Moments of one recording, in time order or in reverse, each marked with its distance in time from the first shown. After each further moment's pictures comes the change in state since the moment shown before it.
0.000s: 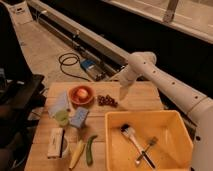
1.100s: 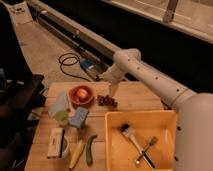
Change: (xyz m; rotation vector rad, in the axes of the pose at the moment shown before) arm -0.064 -0.044 0.040 -0.022 -0.015 -0.144
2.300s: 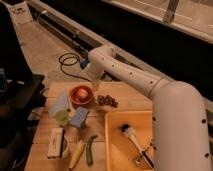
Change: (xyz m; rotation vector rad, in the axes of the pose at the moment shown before) arm -0.051 -0.072 0.029 0.066 0.103 -0.121
